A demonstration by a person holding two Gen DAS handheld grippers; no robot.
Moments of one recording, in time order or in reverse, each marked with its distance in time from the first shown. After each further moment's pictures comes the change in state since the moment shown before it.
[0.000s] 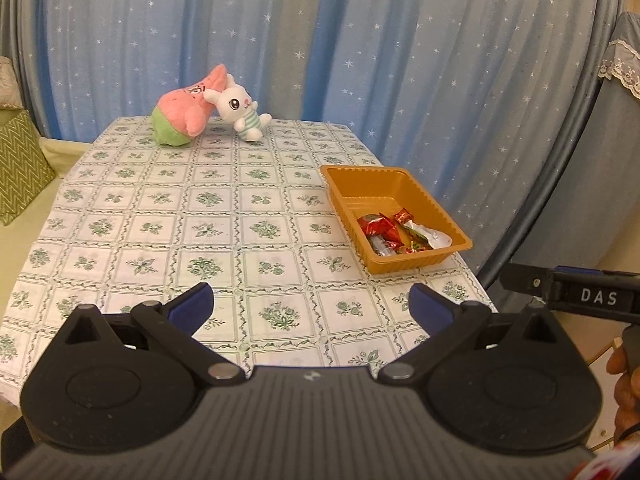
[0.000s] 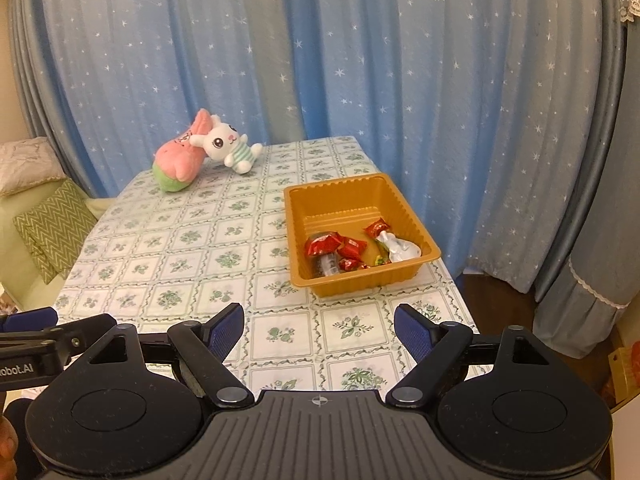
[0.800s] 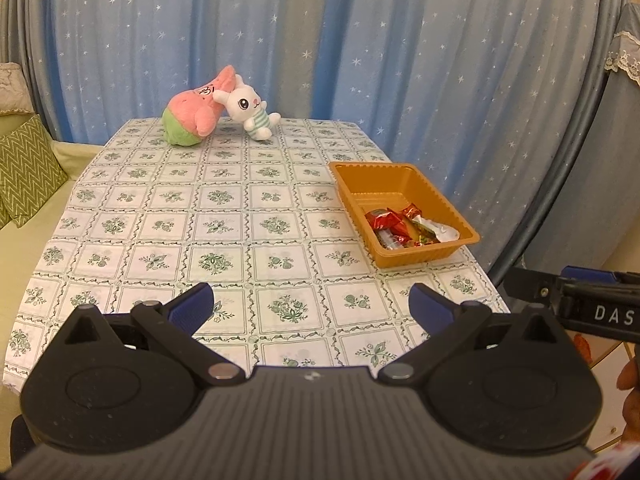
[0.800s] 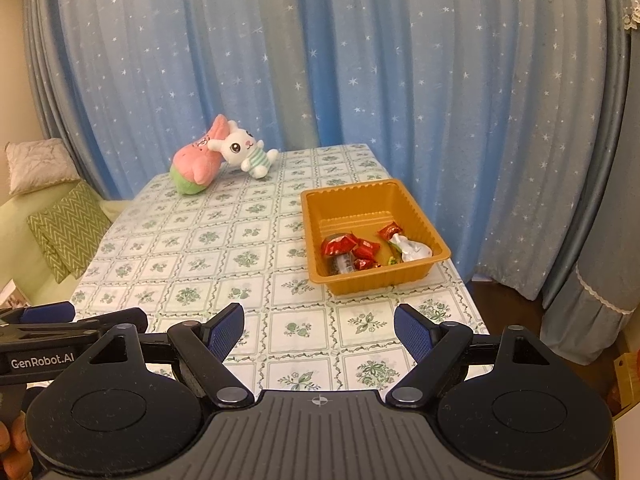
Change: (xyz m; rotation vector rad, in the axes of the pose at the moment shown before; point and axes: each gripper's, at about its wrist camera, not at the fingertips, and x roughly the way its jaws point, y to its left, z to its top) left arm -0.008 -0.007 -0.005 0.009 0.009 0.040; right arm -0.019 0.013 -0.012 -0.017 -0.023 0.028
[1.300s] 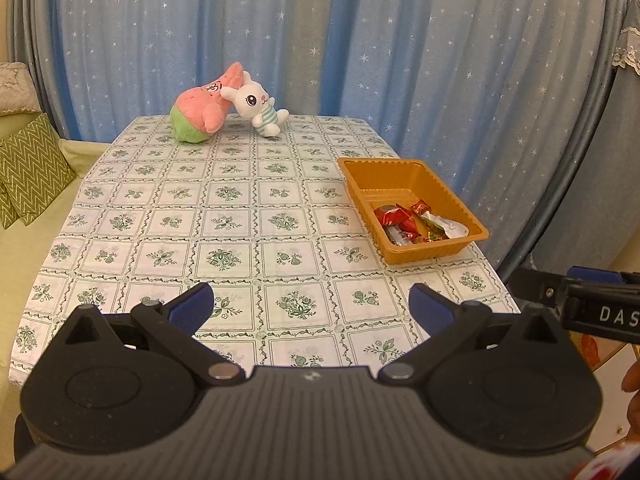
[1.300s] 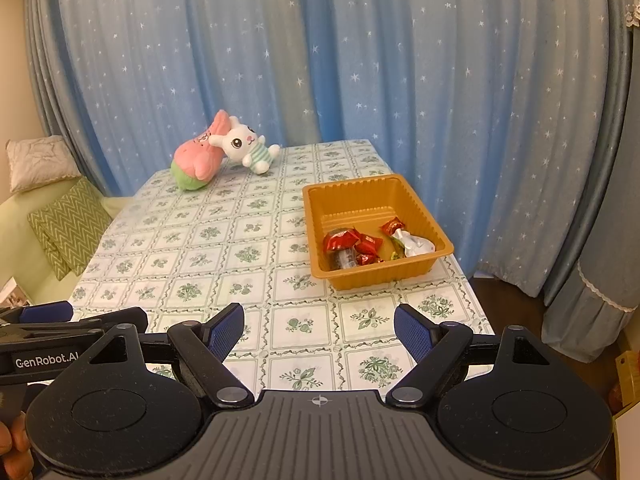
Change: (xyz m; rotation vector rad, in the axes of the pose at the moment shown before) left arm 0.002 0.002 -0.002 0.002 0.008 0.022; right arm 0.003 -0.001 -0.002 0.002 0.007 0.005
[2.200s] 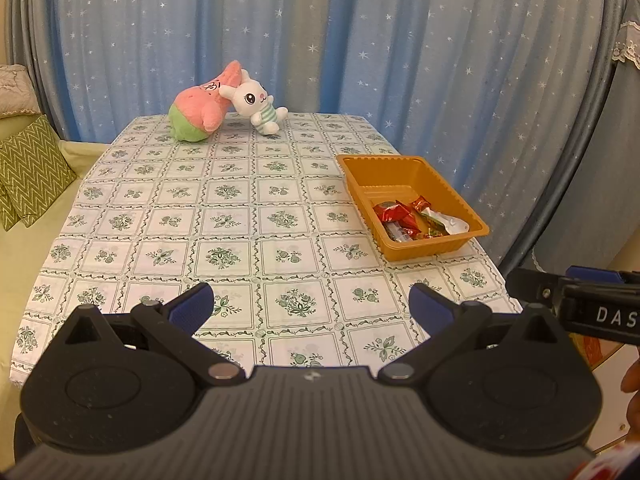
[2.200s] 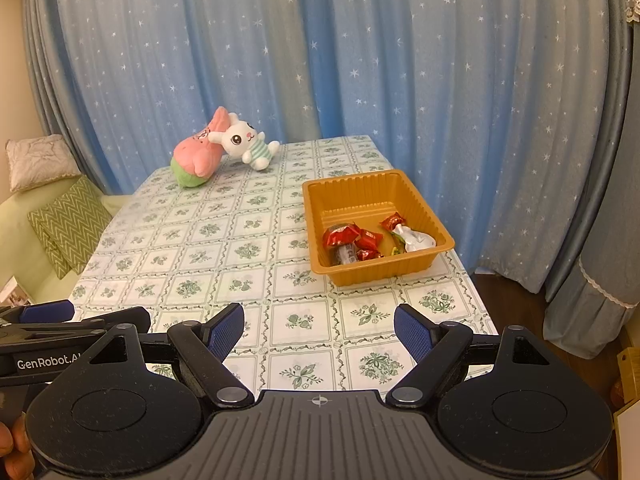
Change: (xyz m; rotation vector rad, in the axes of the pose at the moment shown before) left arm 0.002 -0.002 -0.001 0.007 0.004 0.002; right arm 0.002 0.001 -0.004 0.002 0.005 0.001
